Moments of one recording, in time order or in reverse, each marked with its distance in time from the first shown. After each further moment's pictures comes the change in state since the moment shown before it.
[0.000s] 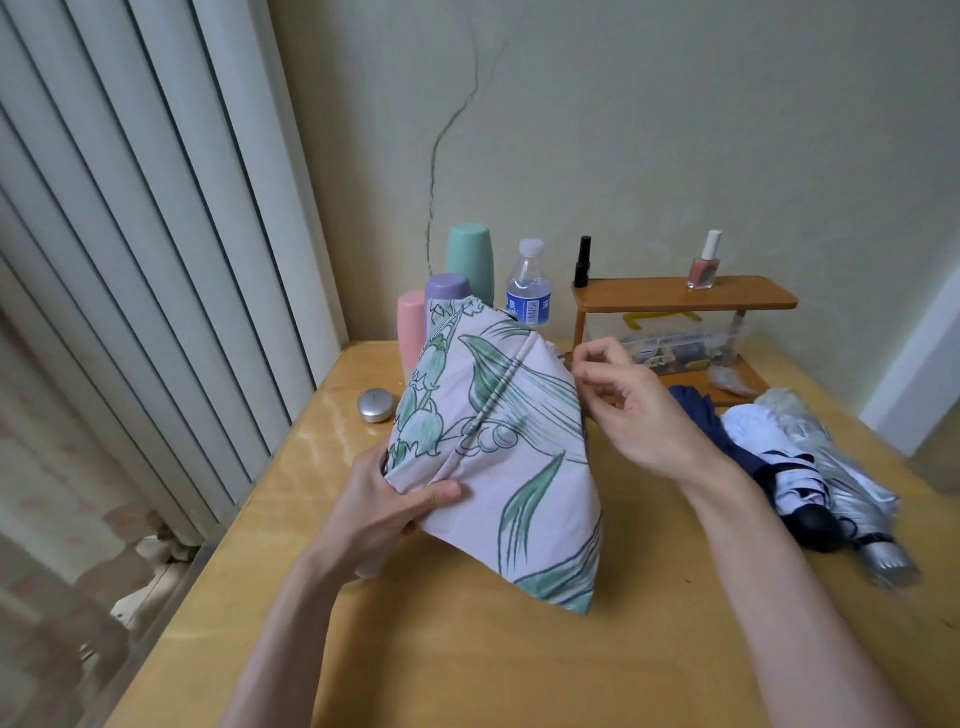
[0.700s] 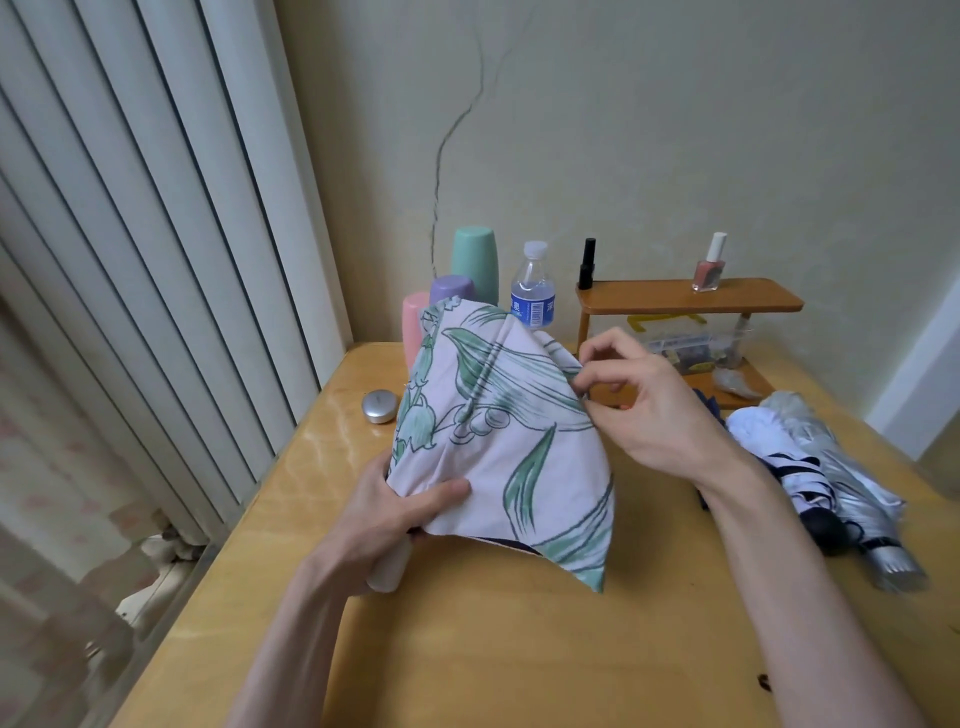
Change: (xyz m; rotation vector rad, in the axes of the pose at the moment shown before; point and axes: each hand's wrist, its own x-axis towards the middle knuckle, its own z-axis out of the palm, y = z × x) left_hand -0.005 0.002 0.001 -0.033 0.043 -0.170; right_hand -0.004 -0.023 -0.010 -0.177 0.009 -0.045
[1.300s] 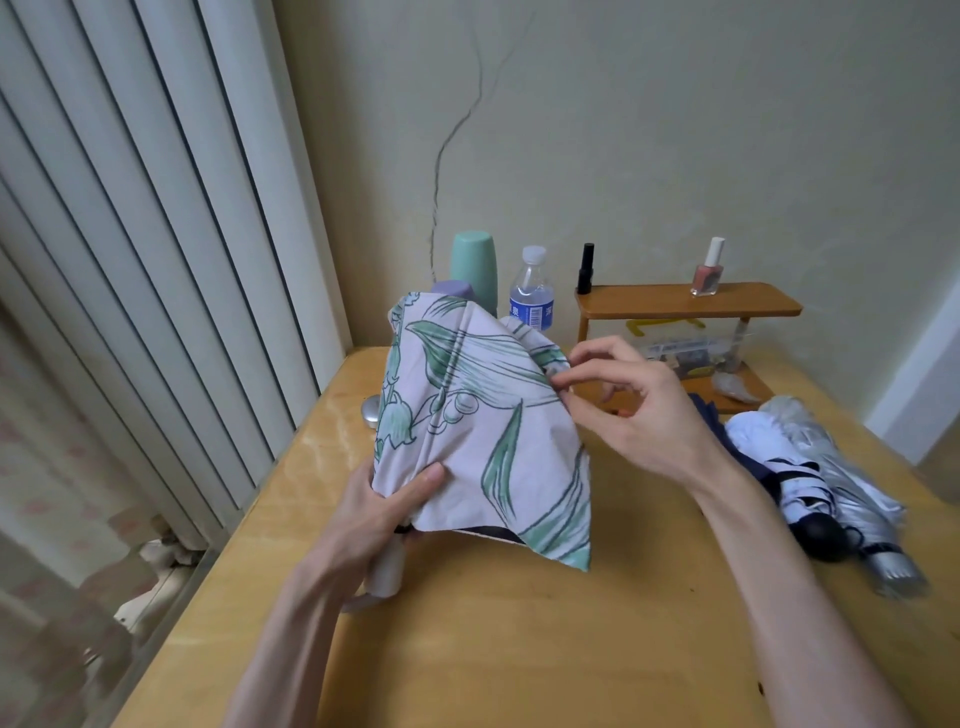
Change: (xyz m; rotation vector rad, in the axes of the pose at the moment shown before) left_hand 0.002 -0.004 -0.005 -0.074 0.106 0.001; right_hand -0.001 0.002 0.004 0.093 0.072 -0.005
